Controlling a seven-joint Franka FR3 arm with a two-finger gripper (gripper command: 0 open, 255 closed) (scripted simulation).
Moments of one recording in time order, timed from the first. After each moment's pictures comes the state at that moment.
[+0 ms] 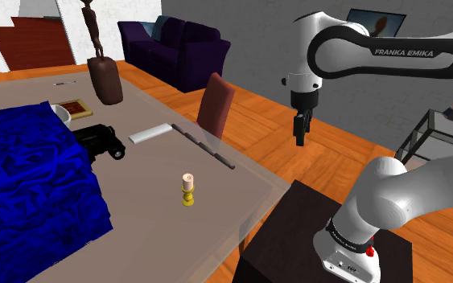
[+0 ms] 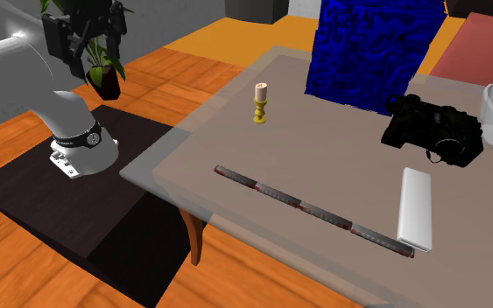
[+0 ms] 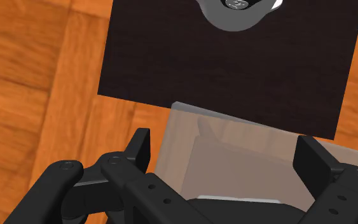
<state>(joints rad) 0.00 -0.75 0.03 -2.45 -0.05 1.42 -0.13</state>
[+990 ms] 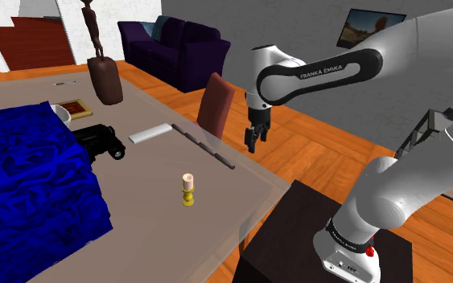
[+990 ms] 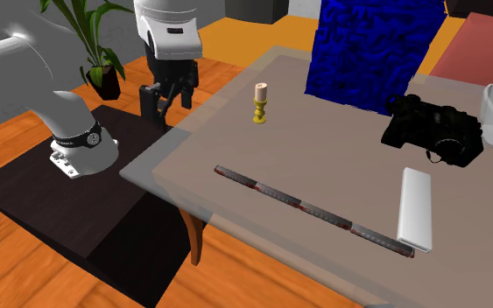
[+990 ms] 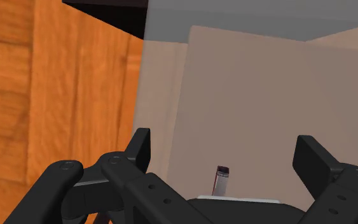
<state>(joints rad) -0.01 -0.37 0.07 -2.42 -0.02 1.90 0.00</state>
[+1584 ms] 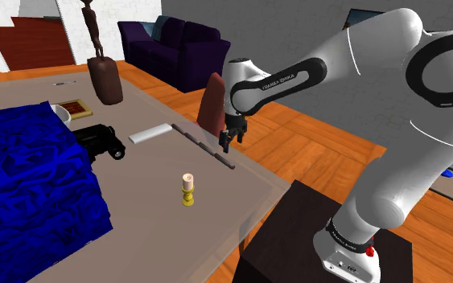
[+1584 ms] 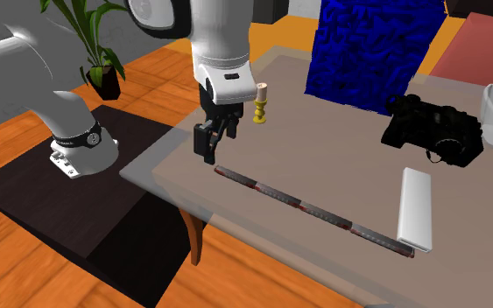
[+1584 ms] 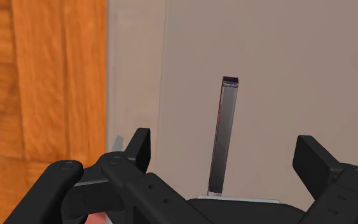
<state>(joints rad) -0.02 -0.06 0.08 -2.28 -0.03 2.14 0.09</state>
